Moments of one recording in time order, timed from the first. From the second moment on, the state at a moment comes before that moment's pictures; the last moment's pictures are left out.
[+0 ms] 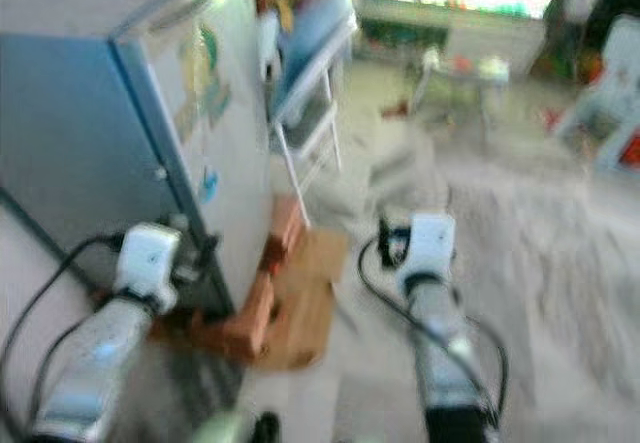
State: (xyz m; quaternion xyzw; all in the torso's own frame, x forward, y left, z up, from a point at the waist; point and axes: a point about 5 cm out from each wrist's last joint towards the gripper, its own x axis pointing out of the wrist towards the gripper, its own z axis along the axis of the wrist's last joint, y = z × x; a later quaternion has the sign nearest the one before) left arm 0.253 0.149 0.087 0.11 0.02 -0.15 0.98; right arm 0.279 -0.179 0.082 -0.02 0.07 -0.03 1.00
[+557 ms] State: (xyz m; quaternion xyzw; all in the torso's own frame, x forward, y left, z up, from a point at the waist) left arm 0.251 0.162 0.088 0.14 0.02 -0.13 0.98; right arm 0.281 -0.166 0.086 -0.01 0.06 -0.01 1.00
